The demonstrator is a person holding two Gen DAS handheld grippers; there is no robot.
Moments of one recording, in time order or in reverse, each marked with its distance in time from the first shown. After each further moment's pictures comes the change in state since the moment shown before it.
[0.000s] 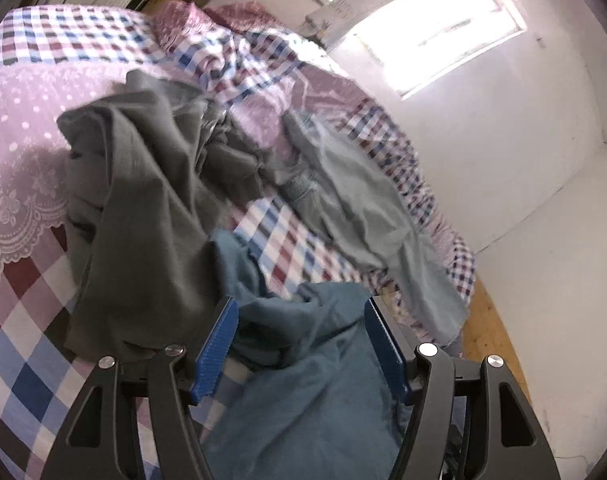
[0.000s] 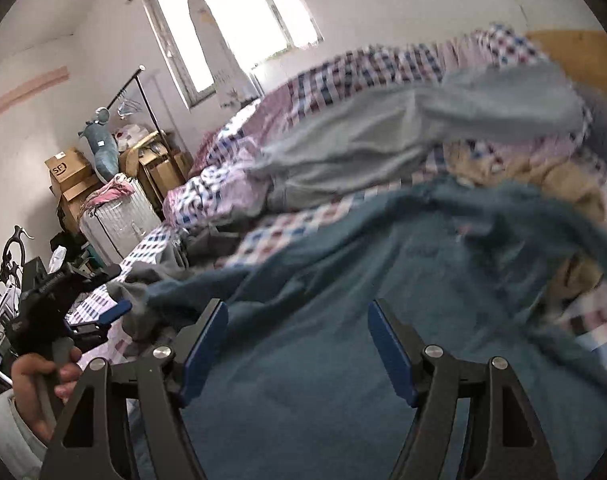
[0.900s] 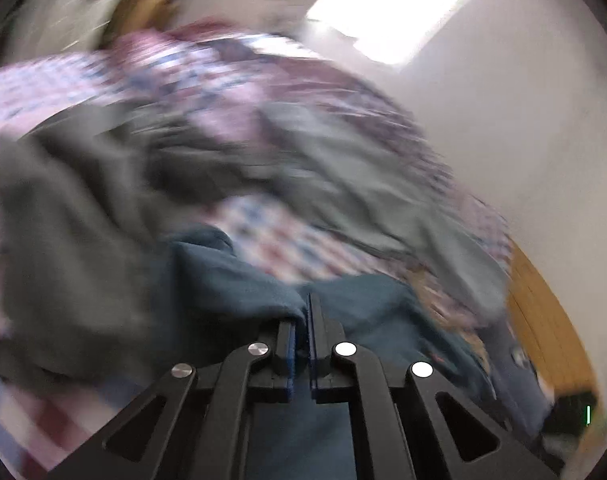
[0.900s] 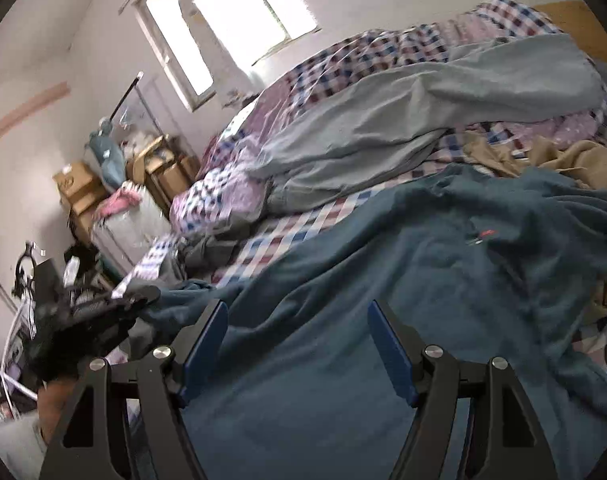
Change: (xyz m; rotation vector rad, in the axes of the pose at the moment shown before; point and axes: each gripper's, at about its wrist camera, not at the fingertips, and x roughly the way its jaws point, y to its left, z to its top) left arm 0.061 -0.067 -0.041 0.272 -0.034 0.055; right arm 0.031 -0.036 0.027 0.072 -0.015 0.073
